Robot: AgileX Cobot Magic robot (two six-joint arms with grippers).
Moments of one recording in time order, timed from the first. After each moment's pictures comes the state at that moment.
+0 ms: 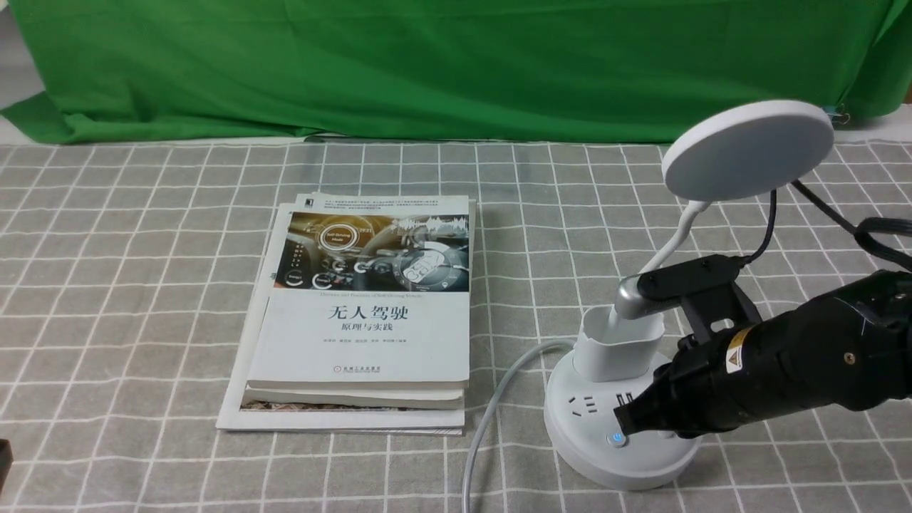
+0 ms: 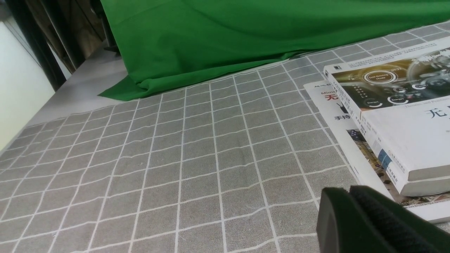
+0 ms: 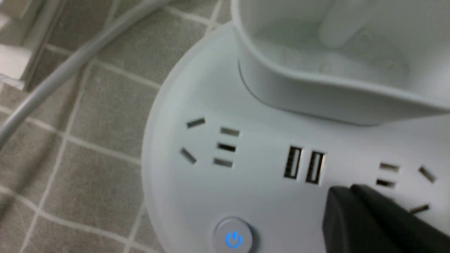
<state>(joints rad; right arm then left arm) 0.50 1.60 -0.79 0.05 0.38 0.03 0.01 0.00 0.01 0.06 0.22 0.22</state>
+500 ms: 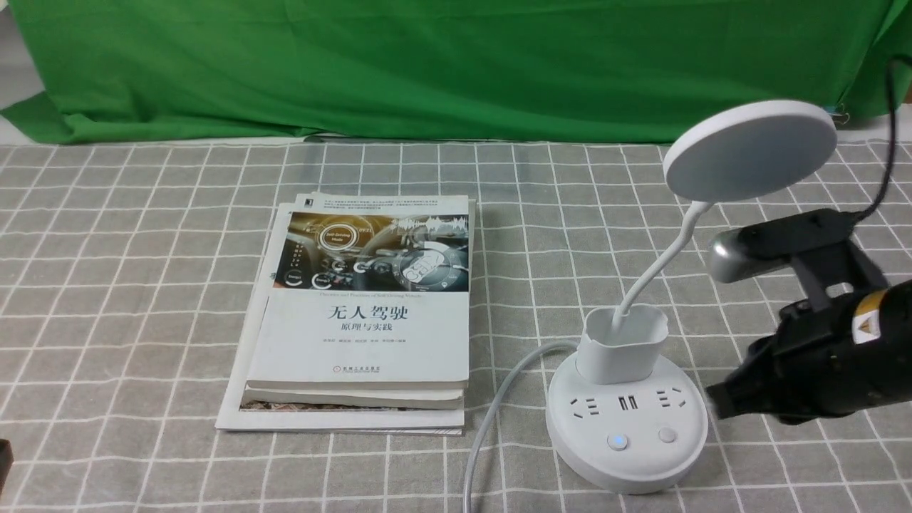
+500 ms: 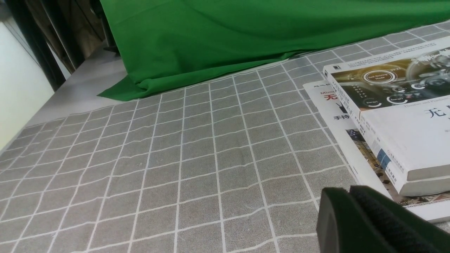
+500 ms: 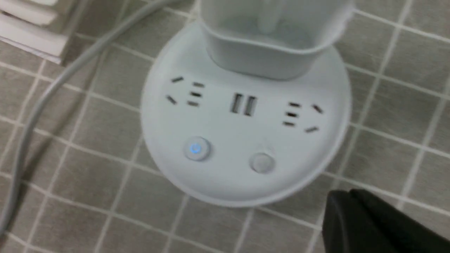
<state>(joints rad) 0.38 1.27 -0.81 0.03 0.70 0.01 0.01 0.00 0.01 0.06 0.22 0.22</state>
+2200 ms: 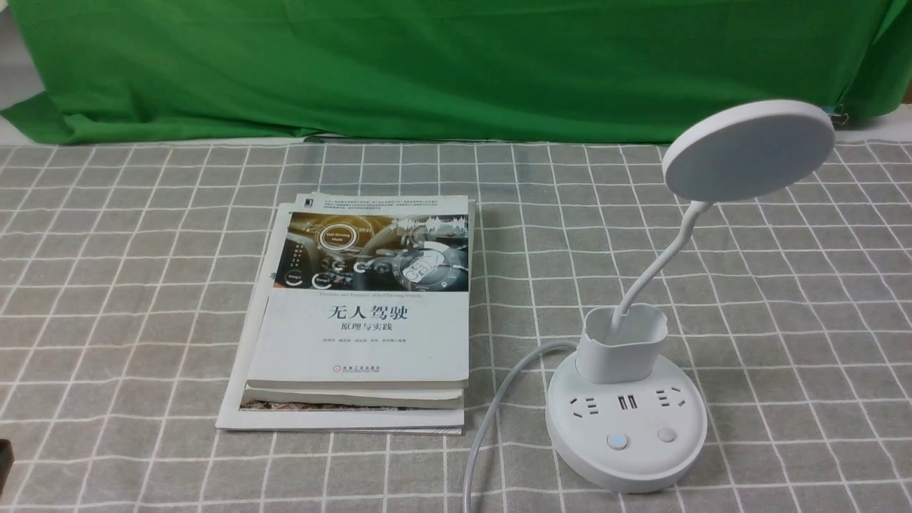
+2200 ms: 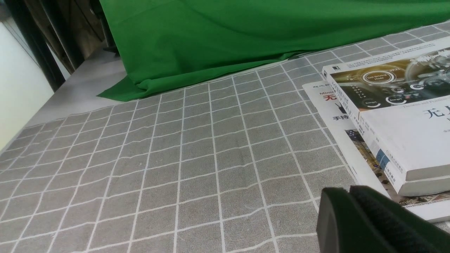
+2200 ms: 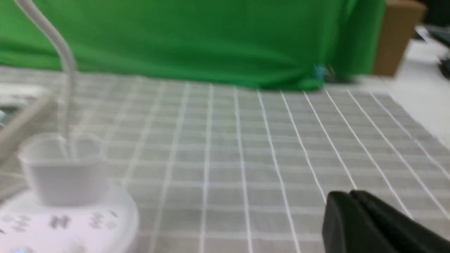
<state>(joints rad) -0.08 0.06 -0.04 0.23 0.25 -0.33 0.01 0.00 0.01 0.06 0.22 0.22</state>
